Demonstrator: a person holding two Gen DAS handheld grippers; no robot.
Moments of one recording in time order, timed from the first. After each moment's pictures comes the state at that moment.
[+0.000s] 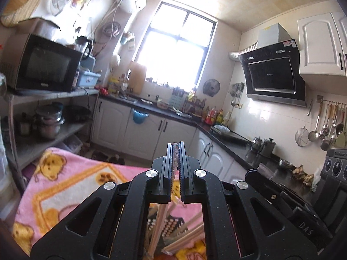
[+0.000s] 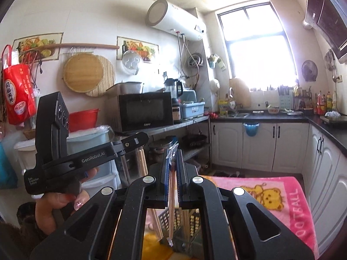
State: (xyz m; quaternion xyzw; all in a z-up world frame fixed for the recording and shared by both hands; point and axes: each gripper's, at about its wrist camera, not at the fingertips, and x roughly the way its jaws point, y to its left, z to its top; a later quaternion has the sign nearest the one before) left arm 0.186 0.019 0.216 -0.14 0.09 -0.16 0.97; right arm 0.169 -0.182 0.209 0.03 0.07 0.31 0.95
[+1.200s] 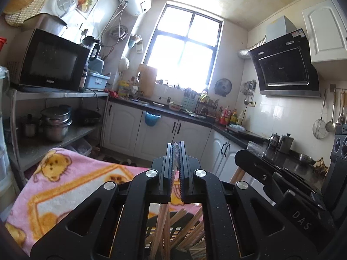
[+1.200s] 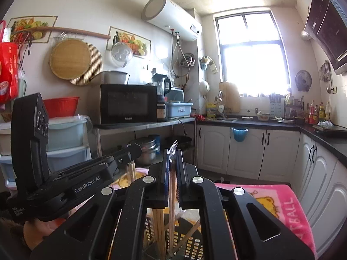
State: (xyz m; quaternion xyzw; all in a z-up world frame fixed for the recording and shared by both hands) left arm 0.234 0.014 0.147 -0.12 0.08 -0.12 0.98; right arm 0.233 -0.143 0.153 -0.01 0.06 0.27 0.96
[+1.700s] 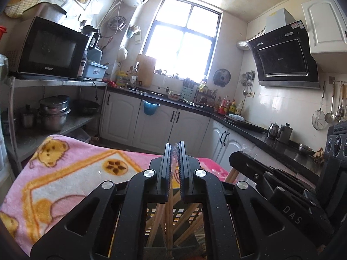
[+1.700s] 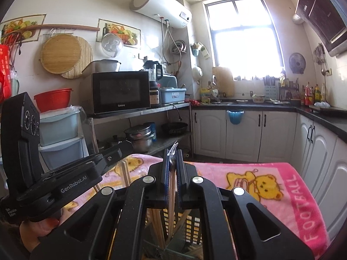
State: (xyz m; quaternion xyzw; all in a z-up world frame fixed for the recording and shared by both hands) left arm 0.235 0.008 0.108 -0.12 0.10 -0.14 0.98; right arm 0.239 -0.152 0.112 0.01 0.11 0.25 0.96
